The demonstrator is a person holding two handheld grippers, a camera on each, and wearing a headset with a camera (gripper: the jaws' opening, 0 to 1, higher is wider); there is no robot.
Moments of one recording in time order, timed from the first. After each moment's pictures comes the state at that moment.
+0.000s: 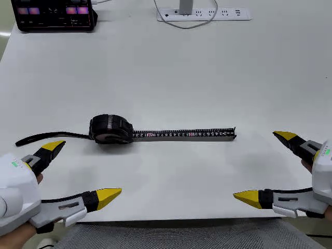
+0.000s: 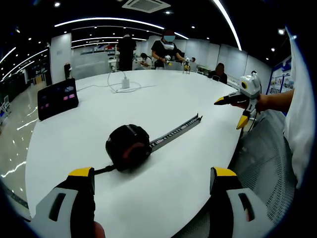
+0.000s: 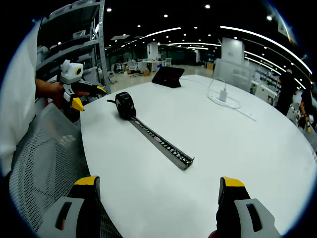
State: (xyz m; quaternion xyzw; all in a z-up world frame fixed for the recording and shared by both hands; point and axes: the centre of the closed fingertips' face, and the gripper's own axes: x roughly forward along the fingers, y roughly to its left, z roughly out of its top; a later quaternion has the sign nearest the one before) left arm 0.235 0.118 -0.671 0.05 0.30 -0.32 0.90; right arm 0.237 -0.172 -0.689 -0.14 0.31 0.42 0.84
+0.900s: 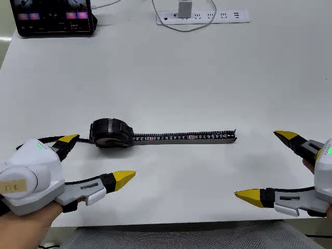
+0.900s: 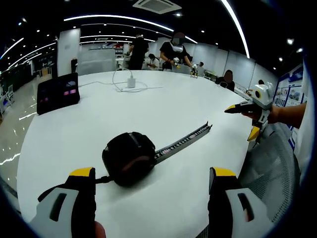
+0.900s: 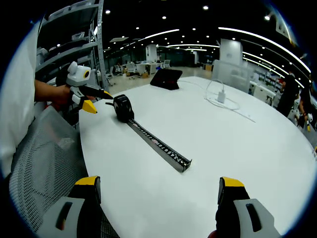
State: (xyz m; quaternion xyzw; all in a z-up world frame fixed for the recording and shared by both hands) left arm 0.271 0.102 -0.686 0.02 0.31 -0.29 0.91; right arm 0.243 -0.177 -0.690 -0.13 0.31 0.42 0.84
